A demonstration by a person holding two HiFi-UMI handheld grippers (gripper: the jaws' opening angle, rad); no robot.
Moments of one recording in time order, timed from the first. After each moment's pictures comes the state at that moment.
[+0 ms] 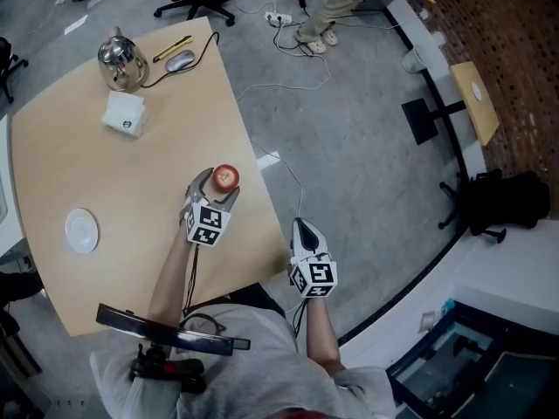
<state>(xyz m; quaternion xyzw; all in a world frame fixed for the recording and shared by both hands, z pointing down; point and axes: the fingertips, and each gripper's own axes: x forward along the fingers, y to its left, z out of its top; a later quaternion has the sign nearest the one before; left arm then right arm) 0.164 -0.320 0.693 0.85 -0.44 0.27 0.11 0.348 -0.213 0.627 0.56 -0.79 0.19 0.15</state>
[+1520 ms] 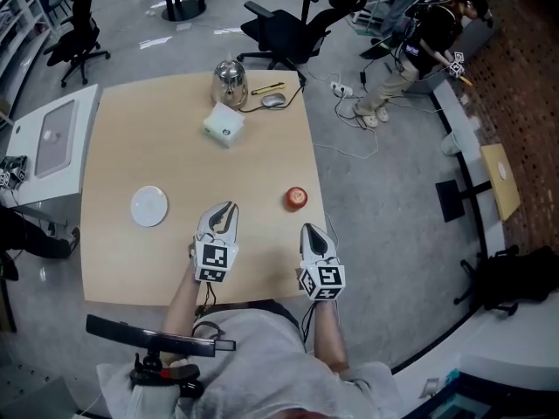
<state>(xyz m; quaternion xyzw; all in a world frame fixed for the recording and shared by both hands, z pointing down) -0.026 -0.188 0.530 0.77 -0.61 0.15 0.05 0.174 -0.196 0.550 0.46 -0.88 0.12 0.09</state>
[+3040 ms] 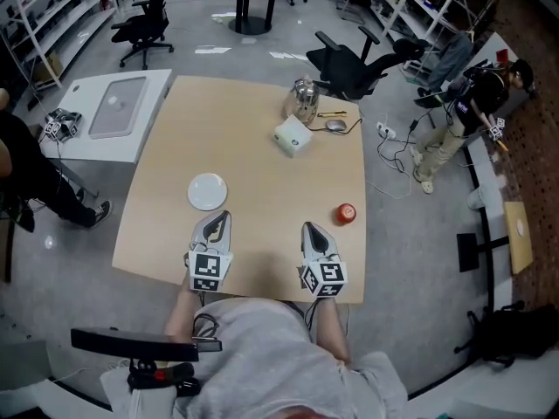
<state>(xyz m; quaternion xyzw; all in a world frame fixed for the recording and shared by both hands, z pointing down) -0.187 -0.034 0.489 0.69 -0.72 0.11 0.04 0.008 -0.122 0.520 0.34 -0.93 0.09 0.07</state>
